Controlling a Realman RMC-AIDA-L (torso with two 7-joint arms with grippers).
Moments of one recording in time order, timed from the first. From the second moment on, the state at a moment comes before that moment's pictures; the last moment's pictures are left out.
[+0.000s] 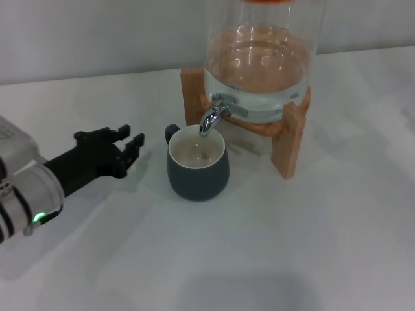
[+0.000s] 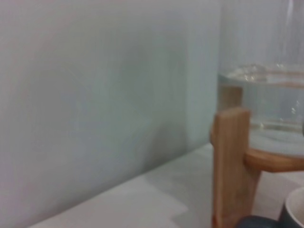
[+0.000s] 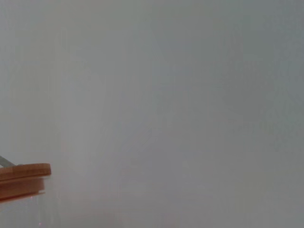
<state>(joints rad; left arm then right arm) -0.48 -2.09 1.50 0.53 -2.10 -0.80 2.16 0.22 2.00 -0.39 -0.60 1.83 1.47 -2.00</state>
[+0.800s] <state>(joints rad) -0.34 -2.08 1.48 0.63 -2.37 -0.82 2.20 0.18 2.00 -0.37 -0.61 1.83 1.54 -2.00</state>
